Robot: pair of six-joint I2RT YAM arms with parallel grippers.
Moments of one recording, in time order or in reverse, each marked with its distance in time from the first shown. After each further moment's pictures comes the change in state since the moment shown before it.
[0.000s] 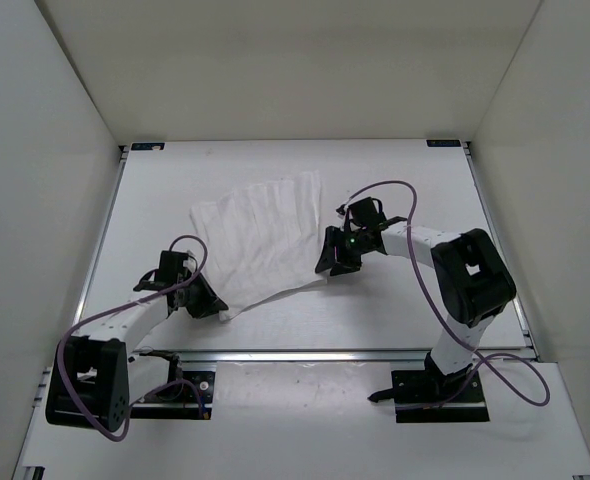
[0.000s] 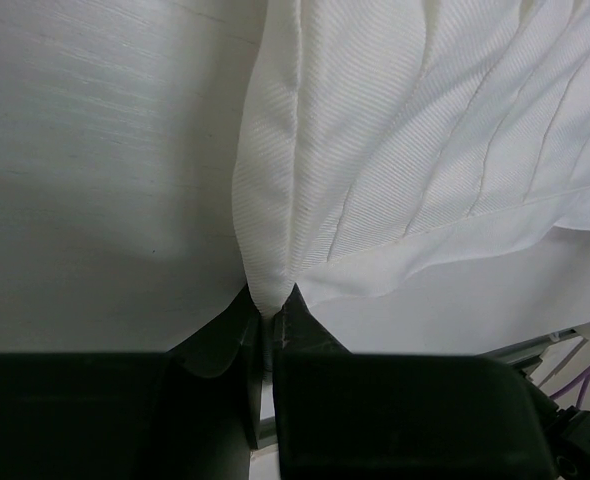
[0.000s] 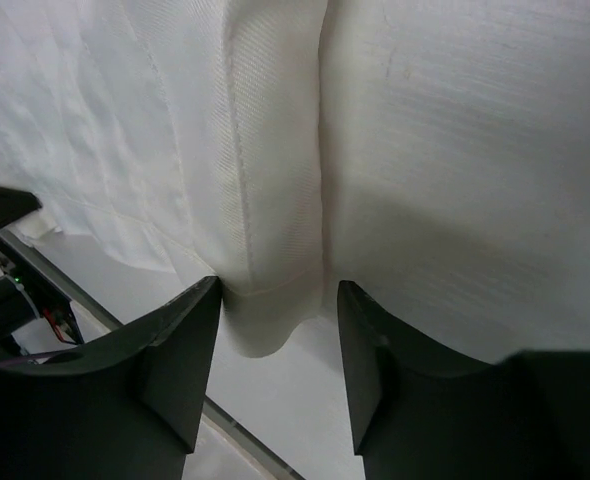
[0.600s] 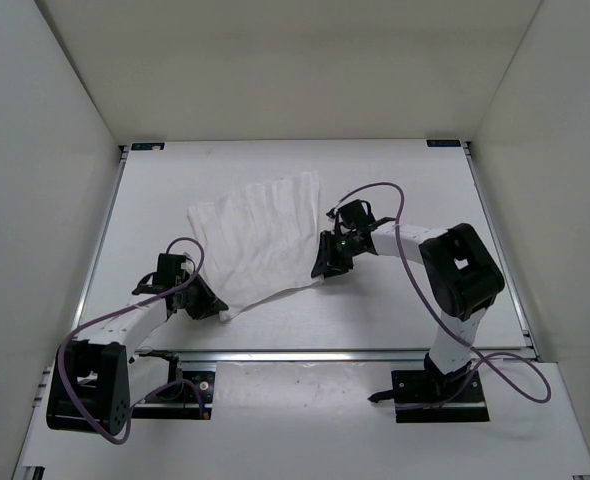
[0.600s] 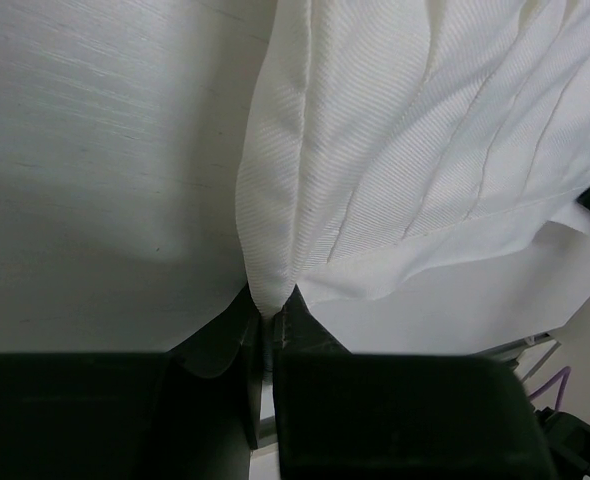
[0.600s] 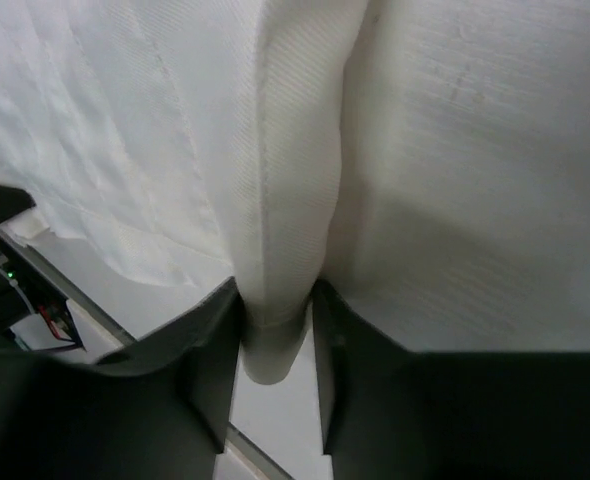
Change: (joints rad) left arm 0.020 -0.022 -0.030 0.026 0.018 -0.038; right arm 0.054 0.061 0.036 0.014 -0.002 0.007
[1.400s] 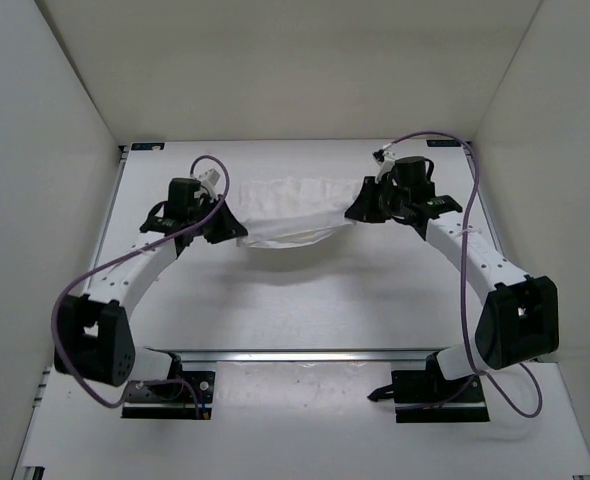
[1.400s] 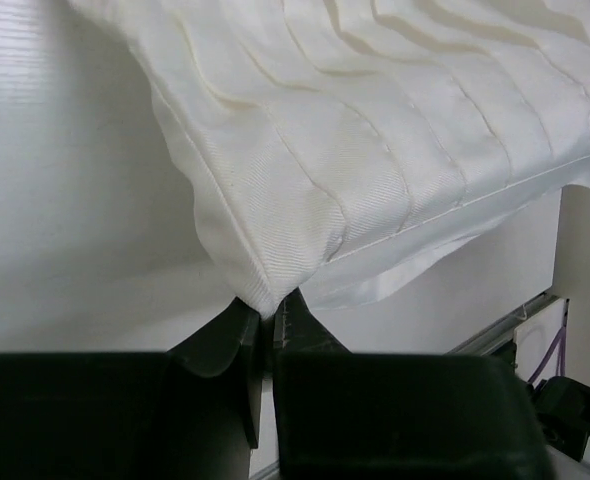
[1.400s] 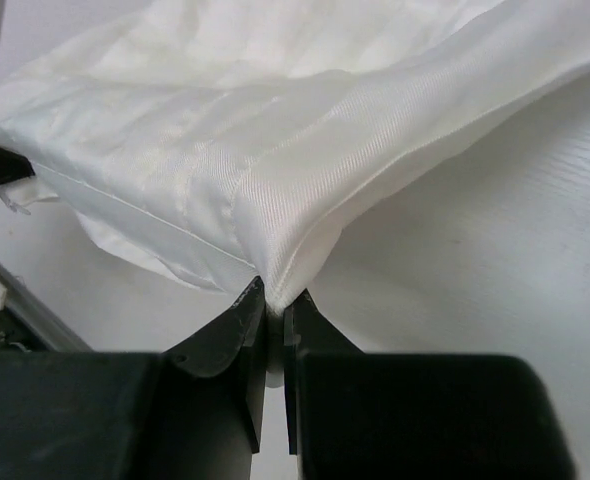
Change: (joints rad) left arm -0.111 0.227 0.592 -0.023 0.035 0.233; right arm -0.204 -0.381 0.112 -0.077 0.079 -0.181
